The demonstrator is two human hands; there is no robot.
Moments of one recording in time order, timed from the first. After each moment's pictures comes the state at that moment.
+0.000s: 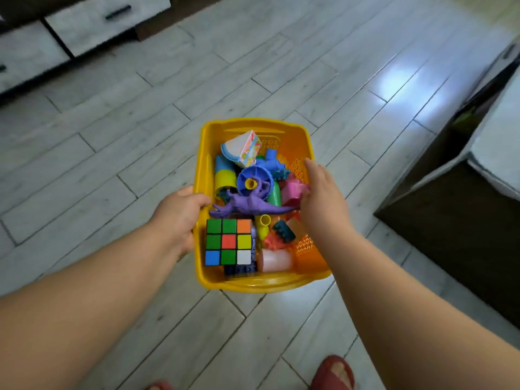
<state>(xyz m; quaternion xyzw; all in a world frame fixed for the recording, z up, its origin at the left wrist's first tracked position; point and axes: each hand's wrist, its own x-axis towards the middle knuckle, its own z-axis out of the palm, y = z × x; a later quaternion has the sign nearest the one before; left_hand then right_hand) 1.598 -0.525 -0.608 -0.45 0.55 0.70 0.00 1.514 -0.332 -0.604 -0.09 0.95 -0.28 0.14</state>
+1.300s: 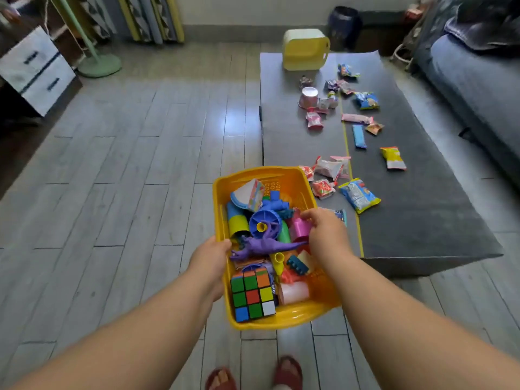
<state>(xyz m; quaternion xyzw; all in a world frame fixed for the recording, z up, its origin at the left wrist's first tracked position) 1.259 -0.216 -0.394 -0.27 0.65 0.64 0.29 1.300 -0.015 -0.395 0.30 0.90 -0.32 0.01</state>
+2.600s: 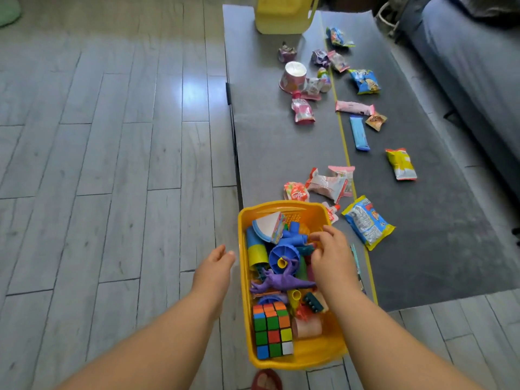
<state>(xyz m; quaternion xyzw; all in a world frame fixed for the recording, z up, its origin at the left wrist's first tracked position) 1.074 -0.115 -0.529 -0.19 0.74 0.53 0.38 1.159 0.073 -0.521 0.41 0.87 -0.28 0.00</state>
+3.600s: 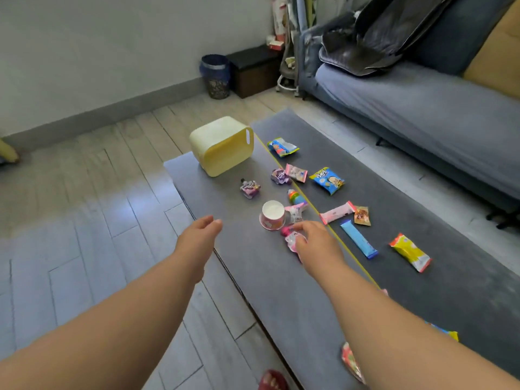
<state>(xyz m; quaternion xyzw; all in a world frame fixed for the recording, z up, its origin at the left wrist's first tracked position) 0.557 0.098 -0.341 0.09 0.77 0.49 0.39 0.747 0.221 -0.358 0.52 0.79 -0.31 -0.08</state>
